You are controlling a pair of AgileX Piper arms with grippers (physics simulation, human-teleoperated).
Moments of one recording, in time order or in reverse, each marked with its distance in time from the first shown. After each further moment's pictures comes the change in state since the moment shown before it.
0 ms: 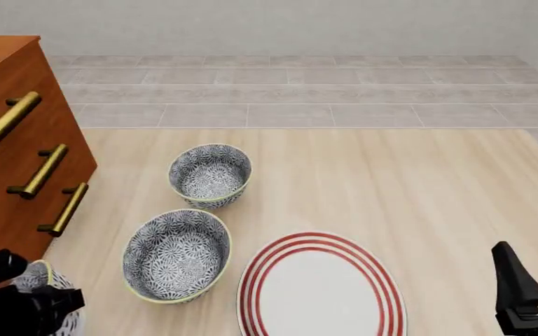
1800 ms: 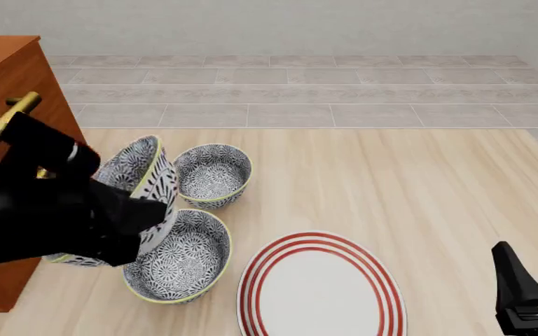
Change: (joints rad) left arm -0.578 0.255 -0.601 0.145 0.304; right arm 0.000 0.000 0.000 0.000 0.000
